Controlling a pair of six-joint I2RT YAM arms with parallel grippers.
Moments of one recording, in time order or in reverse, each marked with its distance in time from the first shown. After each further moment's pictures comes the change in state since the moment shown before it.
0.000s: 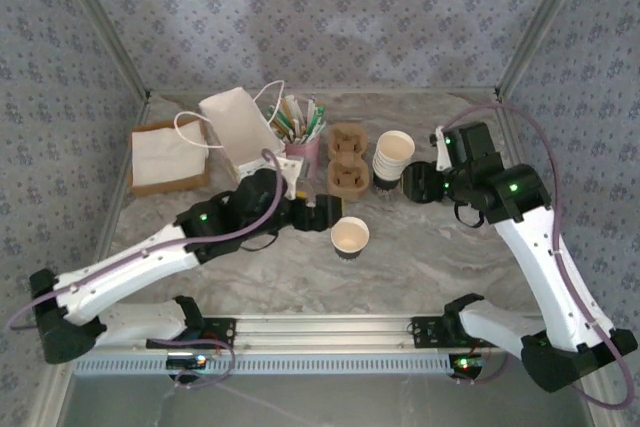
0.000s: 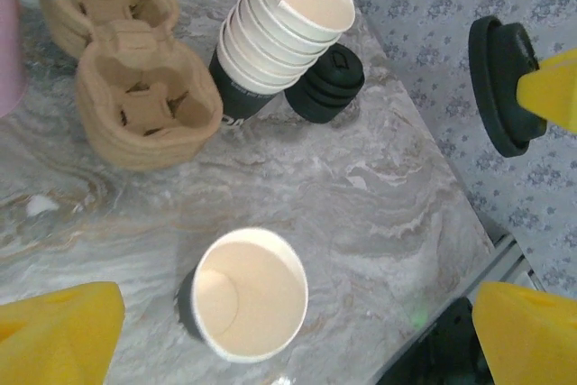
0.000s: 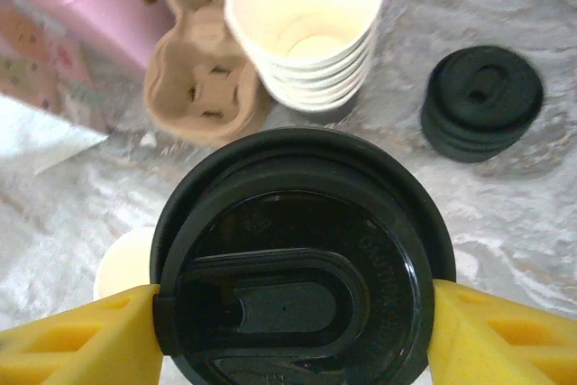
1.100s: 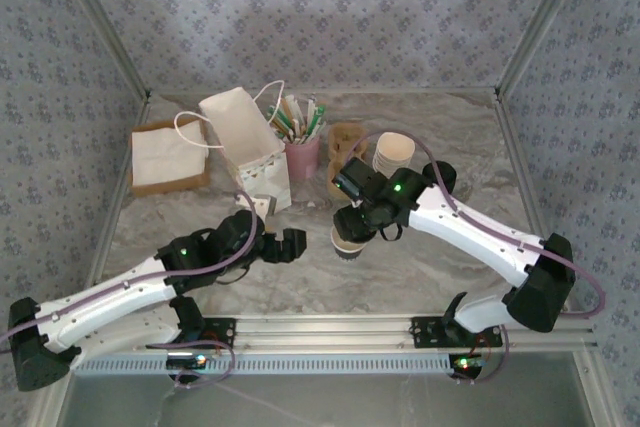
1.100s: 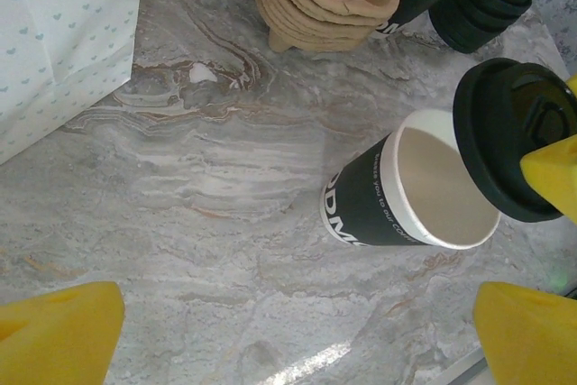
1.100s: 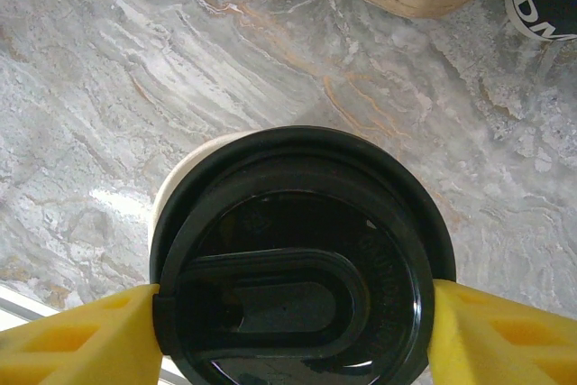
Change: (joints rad) left arm 0.000 -0.235 -0.373 -0.035 -0.108 -0.066; right arm 0.486 0.334 -0.094 0.111 0.118 0.139
